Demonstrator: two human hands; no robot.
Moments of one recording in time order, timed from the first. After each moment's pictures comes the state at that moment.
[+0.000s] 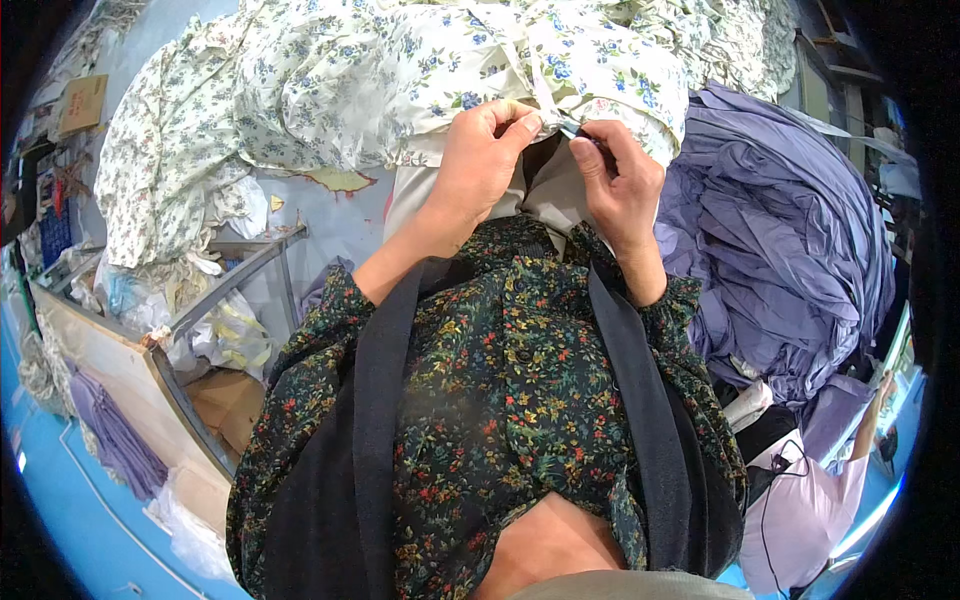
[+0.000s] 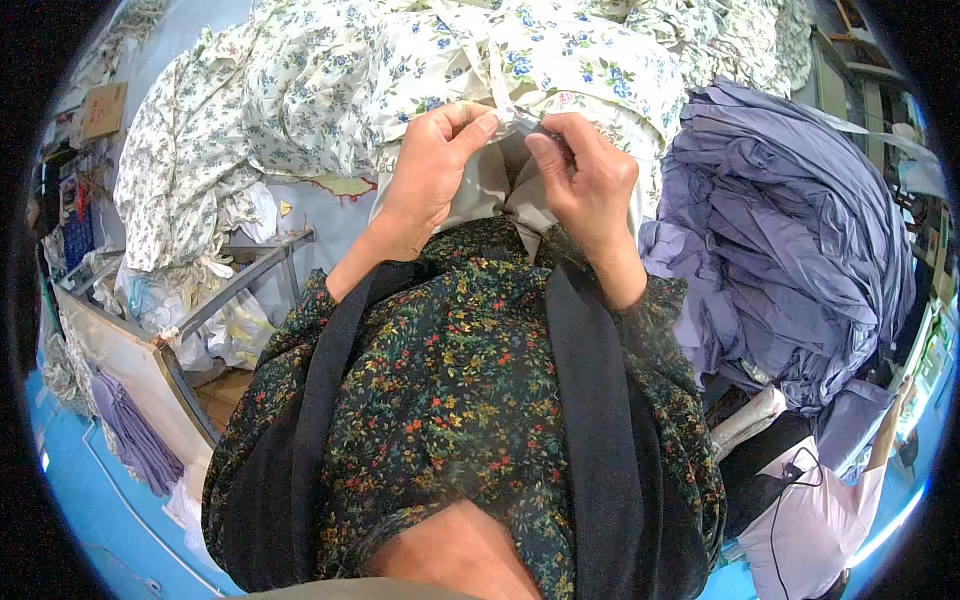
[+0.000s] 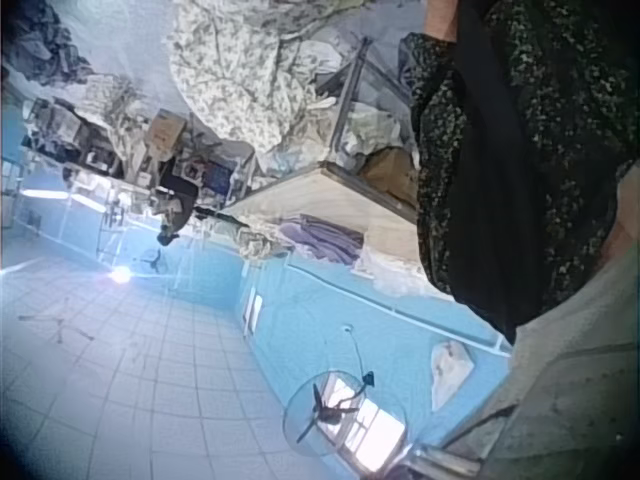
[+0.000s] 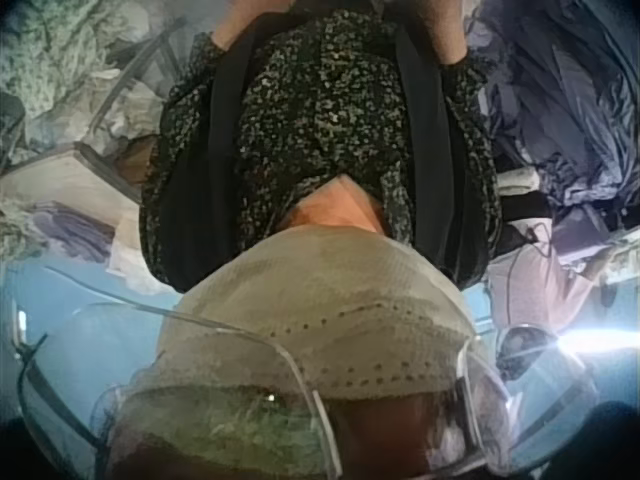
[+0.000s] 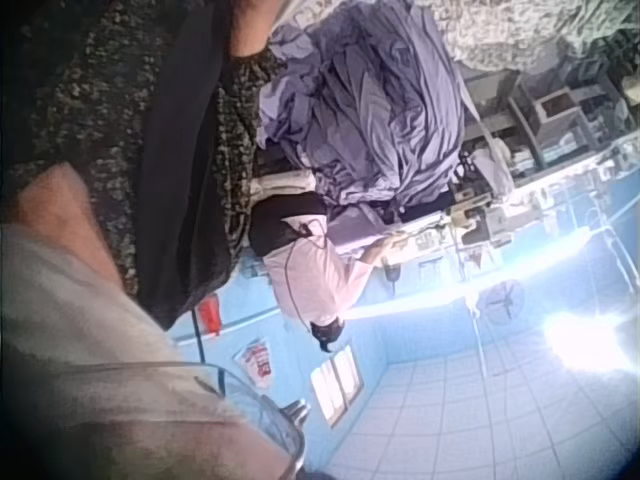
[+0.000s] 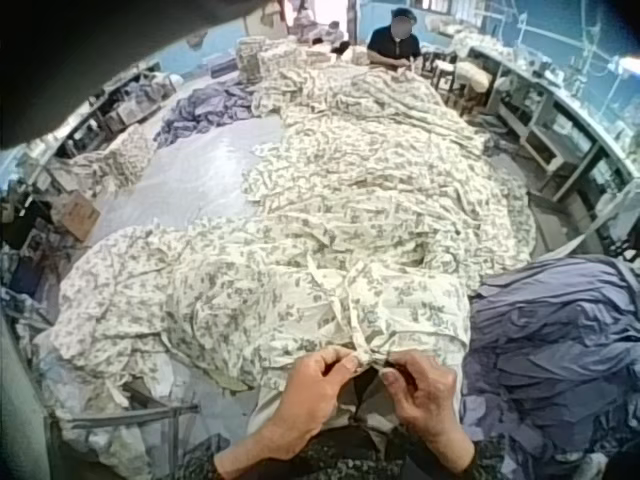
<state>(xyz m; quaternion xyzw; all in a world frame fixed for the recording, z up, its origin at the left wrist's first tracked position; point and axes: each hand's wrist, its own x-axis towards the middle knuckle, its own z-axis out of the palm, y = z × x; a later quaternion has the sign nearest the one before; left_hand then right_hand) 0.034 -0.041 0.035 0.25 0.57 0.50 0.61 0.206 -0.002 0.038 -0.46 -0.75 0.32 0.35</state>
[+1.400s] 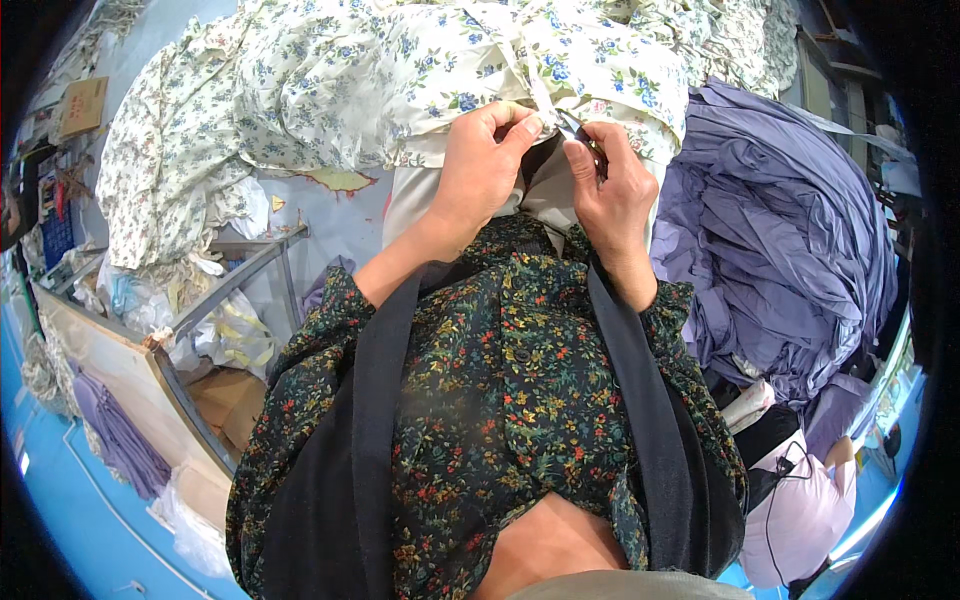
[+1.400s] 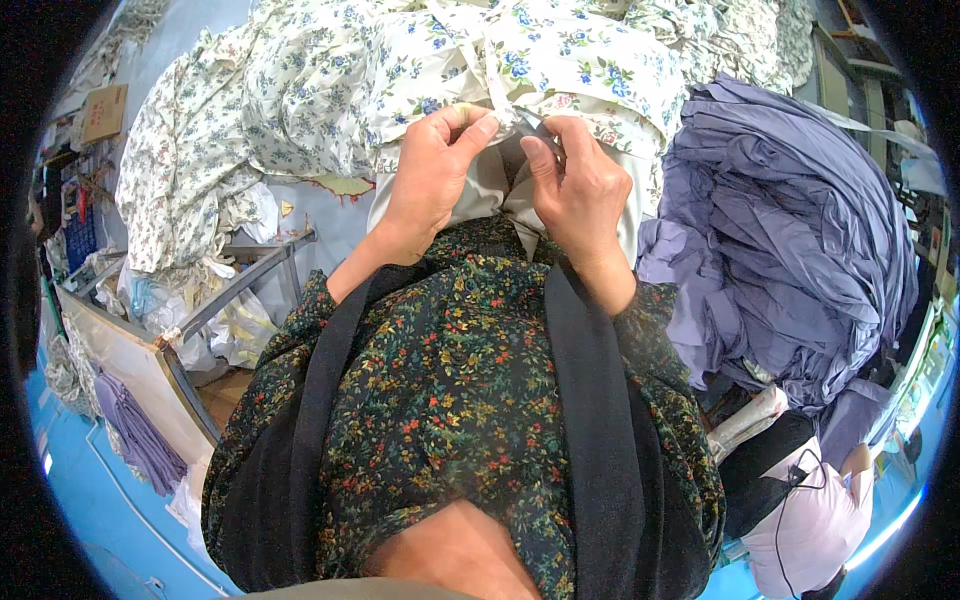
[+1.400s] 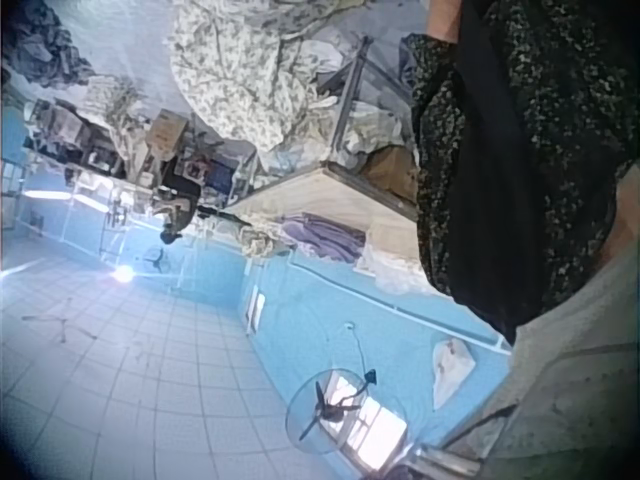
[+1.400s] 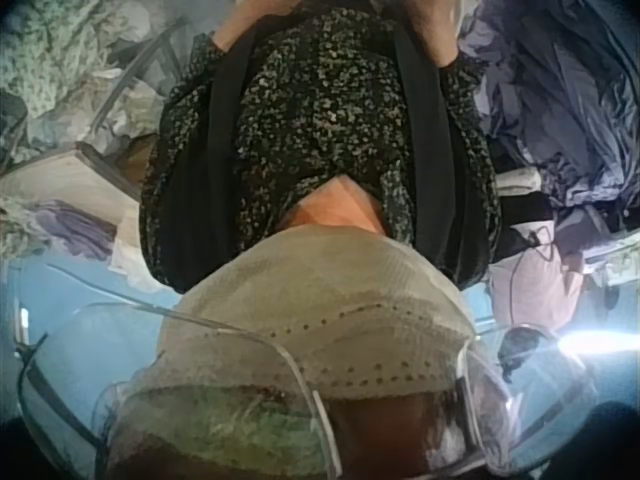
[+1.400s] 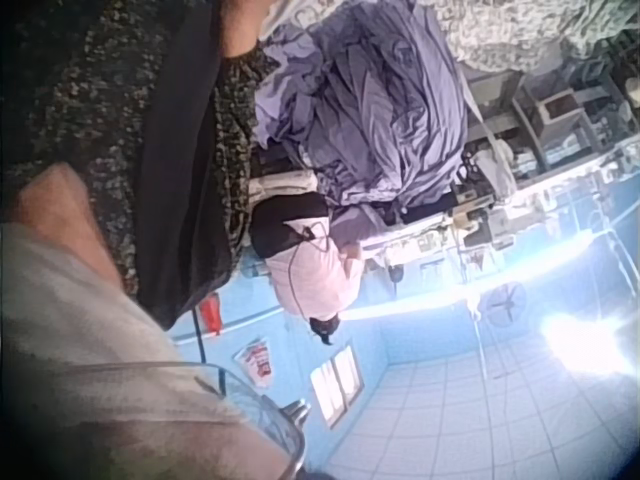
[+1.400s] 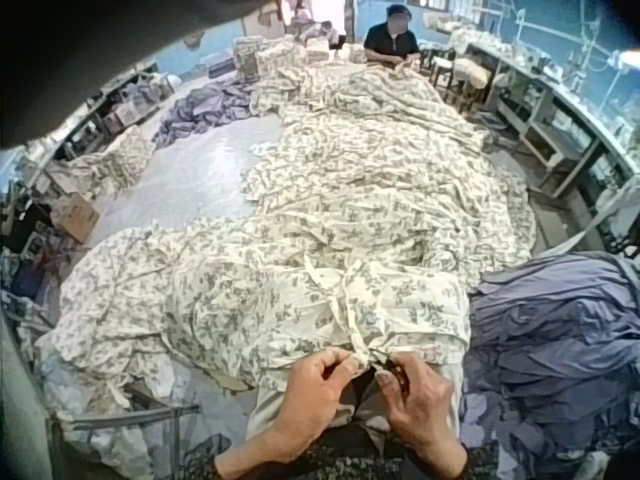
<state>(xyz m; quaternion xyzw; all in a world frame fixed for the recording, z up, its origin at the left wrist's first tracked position) 0.039 -0.043 0.033 0.28 0.60 0.49 0.57 0.201 -0.014 0.033 -0.51 -0.75 0.25 0.34</state>
